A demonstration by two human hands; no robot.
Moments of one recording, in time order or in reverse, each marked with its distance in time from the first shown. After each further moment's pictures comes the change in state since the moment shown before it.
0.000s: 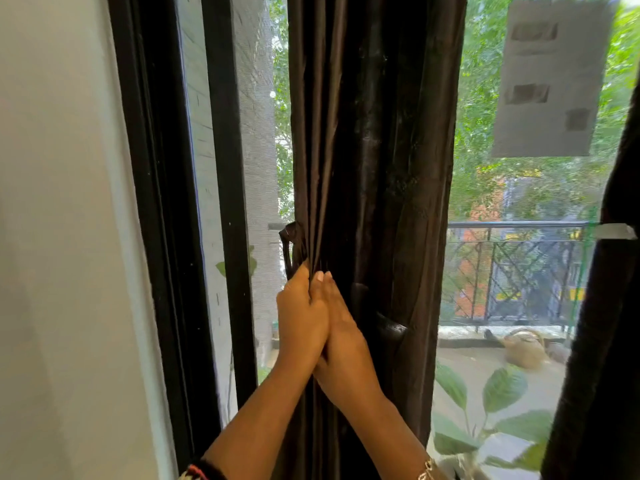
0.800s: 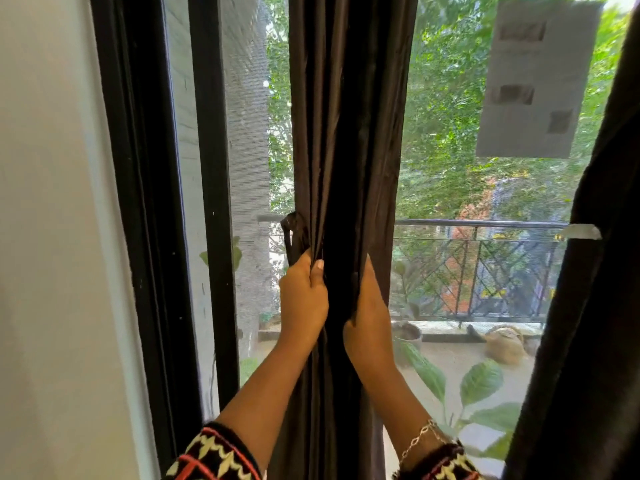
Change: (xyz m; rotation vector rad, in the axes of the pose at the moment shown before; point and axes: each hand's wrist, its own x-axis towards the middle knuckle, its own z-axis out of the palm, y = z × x) left_hand 0.007 -0.003 0.031 -0.005 -0.003 0.027; right_hand 0.012 0.043 -0.034 0.062 0.233 0.085
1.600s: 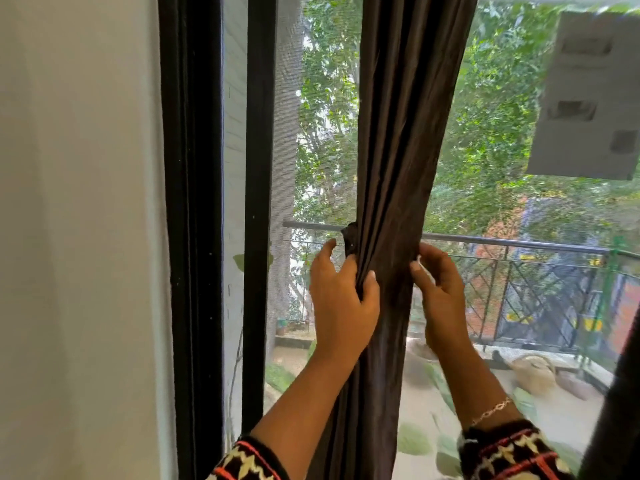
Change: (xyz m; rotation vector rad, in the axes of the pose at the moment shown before) left_hand 0.005 -0.009 -0.009 0.237 0.076 0.220; right_hand 0.061 0.003 -0.017 0.498 0.168 0.156
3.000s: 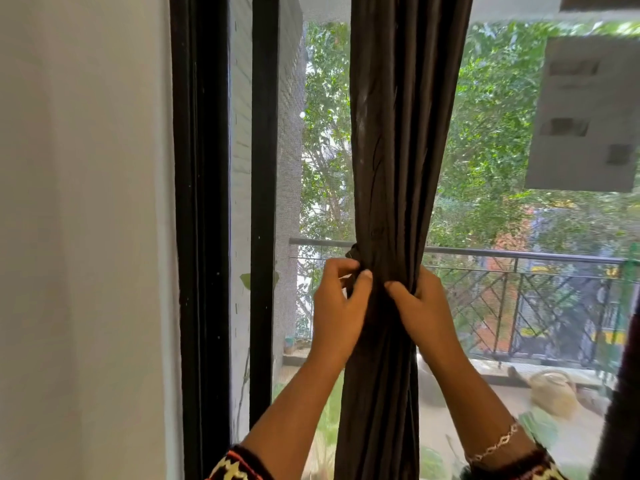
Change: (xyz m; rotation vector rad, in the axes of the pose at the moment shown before) left_hand 0.013 0.014 -0.021 -0.491 -0.113 -0.223; right_hand -0.017 -0.043 0.019 -0.341 -0.177 -0.064
